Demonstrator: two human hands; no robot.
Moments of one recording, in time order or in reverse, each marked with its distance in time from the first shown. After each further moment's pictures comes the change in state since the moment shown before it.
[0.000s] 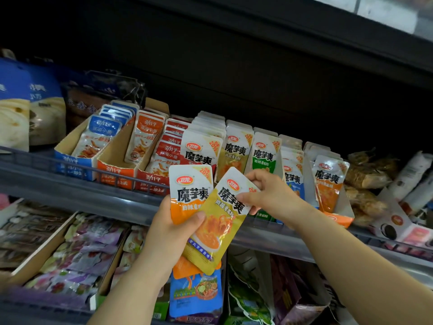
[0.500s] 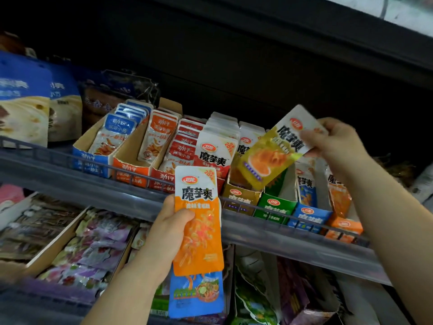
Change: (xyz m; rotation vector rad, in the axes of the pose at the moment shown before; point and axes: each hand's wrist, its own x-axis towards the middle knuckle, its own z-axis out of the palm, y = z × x) left_hand 0.005 0.010 -0.016 -0.034 0.024 -0.117; right_hand 0.016 -0.038 -0.067 0.090 0.504 -0.170
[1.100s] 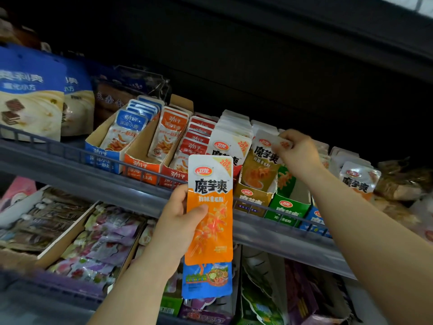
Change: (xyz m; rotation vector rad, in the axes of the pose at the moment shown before) left_hand 0.004 -0.003 -0.009 -0.022 -0.048 0.077; right_hand 0.015 0.024 0.063 -0.462 -0.016 -0.118
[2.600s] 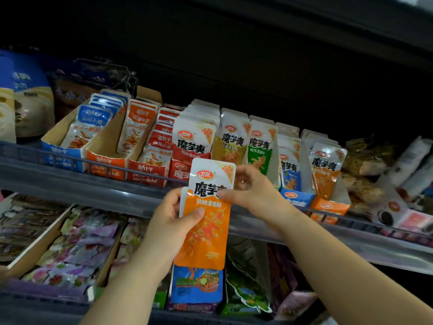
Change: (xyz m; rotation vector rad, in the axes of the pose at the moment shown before) left_hand -0.003 -0.022 0.031 0.032 -0.049 -0.031; right_hand -0.089 0.007 0.006 0.528 -0.437 0.185
